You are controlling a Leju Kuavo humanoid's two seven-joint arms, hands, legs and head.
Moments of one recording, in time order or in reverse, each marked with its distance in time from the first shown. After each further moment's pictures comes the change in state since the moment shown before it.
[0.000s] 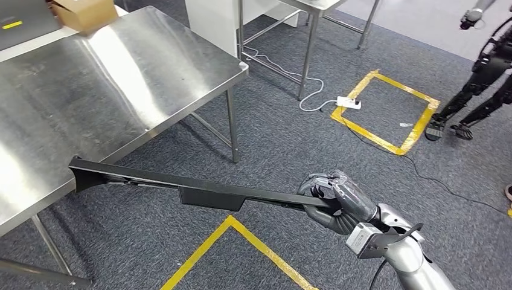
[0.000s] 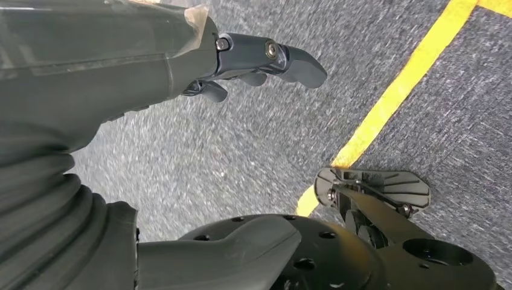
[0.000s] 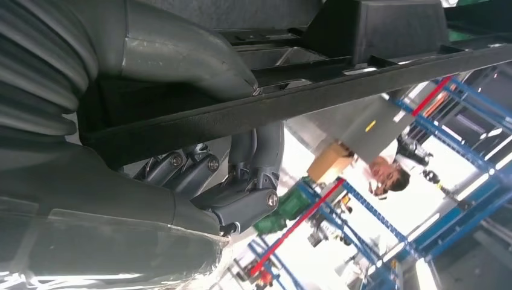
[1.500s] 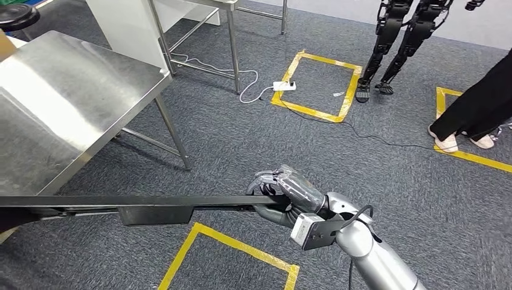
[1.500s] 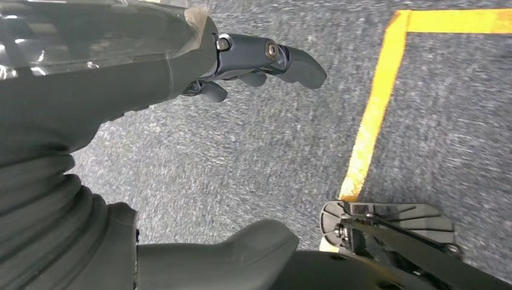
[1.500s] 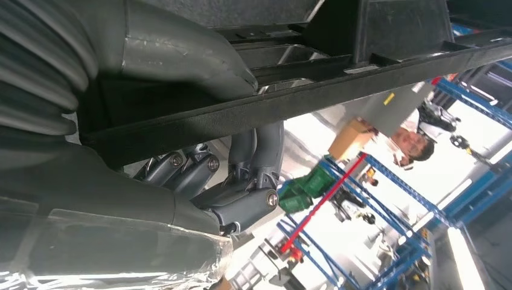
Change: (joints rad) left arm 0.009 0.001 -0.015 -0.003 -0.074 0.161 0.037; right arm -0.149 0.158 0.207 0.109 0.005 -0.001 0.069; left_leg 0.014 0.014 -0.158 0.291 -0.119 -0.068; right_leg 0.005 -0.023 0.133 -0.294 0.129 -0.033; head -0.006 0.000
